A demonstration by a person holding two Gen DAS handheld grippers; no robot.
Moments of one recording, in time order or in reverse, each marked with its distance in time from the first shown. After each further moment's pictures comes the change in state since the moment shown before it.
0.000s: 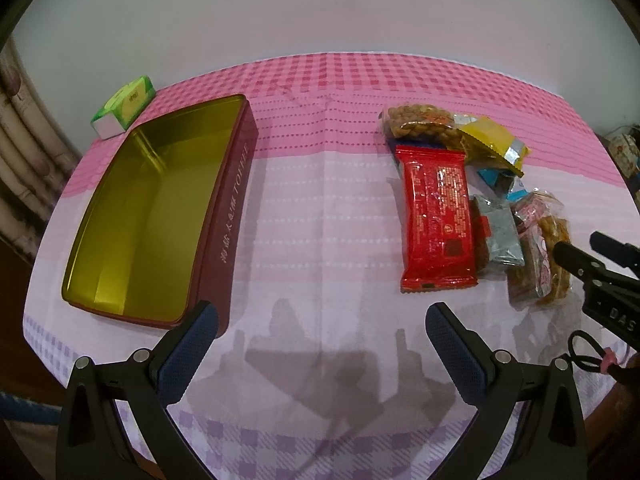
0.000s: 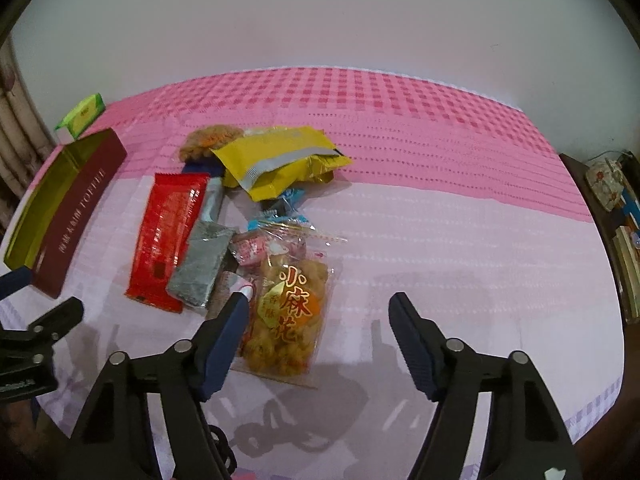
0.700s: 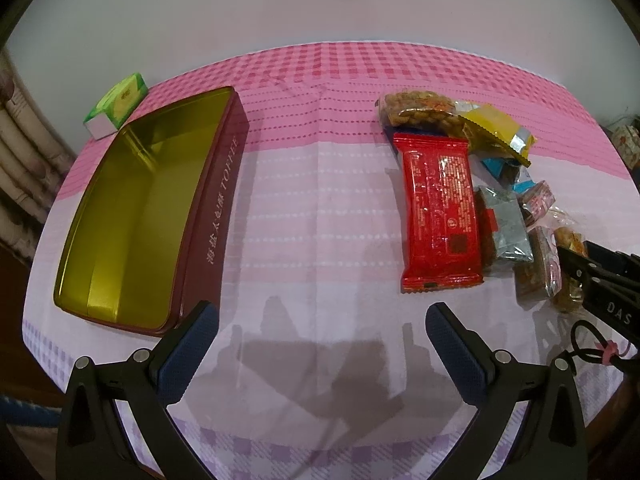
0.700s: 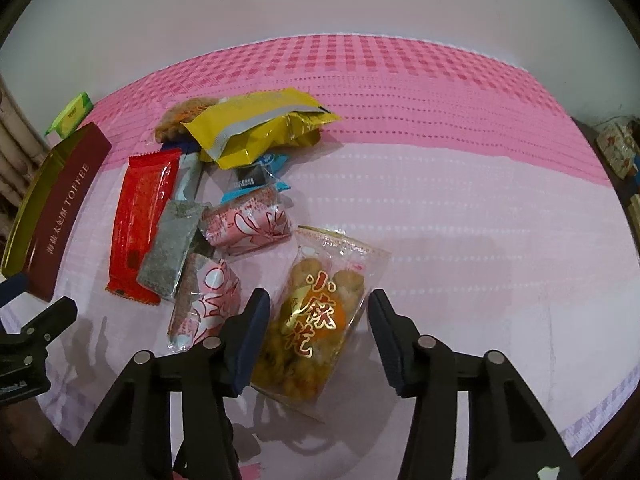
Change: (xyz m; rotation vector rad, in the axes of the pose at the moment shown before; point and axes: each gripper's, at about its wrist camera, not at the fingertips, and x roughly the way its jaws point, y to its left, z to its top) left arm 0.014 -0.006 0.003 0.020 0.030 0.007; right arm 0.026 -0.015 -0.007 0.070 0.081 0.051
